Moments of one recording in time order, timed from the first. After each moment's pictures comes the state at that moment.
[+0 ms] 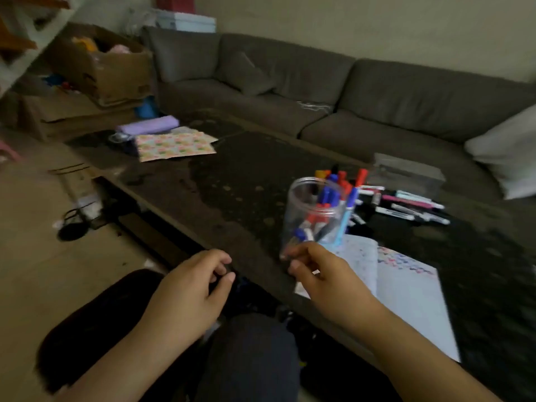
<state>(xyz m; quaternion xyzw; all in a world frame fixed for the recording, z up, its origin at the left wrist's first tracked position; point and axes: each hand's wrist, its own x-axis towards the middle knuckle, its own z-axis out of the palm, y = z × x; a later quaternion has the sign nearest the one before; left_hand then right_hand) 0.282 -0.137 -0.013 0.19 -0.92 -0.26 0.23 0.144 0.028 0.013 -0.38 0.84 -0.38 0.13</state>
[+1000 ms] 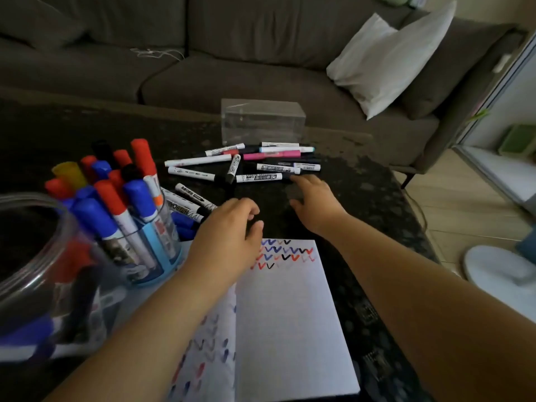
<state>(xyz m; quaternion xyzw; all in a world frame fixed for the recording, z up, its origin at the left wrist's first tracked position) -0.050 0.035 -0.046 -0.01 -0.94 -0.30 0.15 -0.165 0.187 -0.058 -0.11 0.98 -0.17 0.00</state>
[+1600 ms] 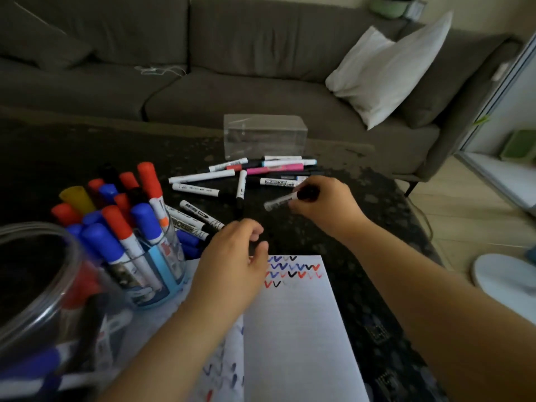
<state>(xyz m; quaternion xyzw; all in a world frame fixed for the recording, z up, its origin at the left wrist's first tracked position) -0.045 0.035 -0.050 0.00 -0.92 -0.35 0.16 -0.152 0.188 -0.025 -0.10 0.93 -0.36 -0.04</state>
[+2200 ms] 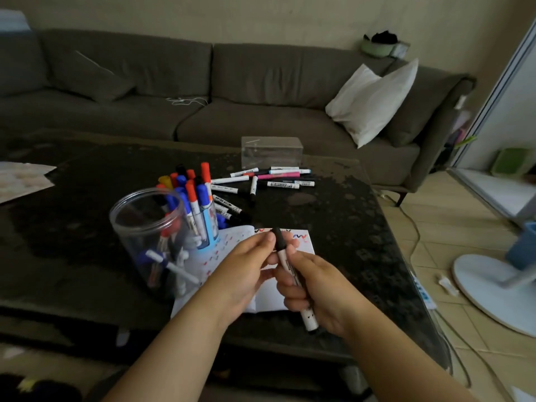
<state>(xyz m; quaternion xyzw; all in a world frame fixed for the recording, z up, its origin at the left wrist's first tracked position) 0.095 0.056 0.008 0.05 -0.63 -0.77 -0.07 0.093 0.188 0.016 -0.05 0.57 -0.76 0.31</state>
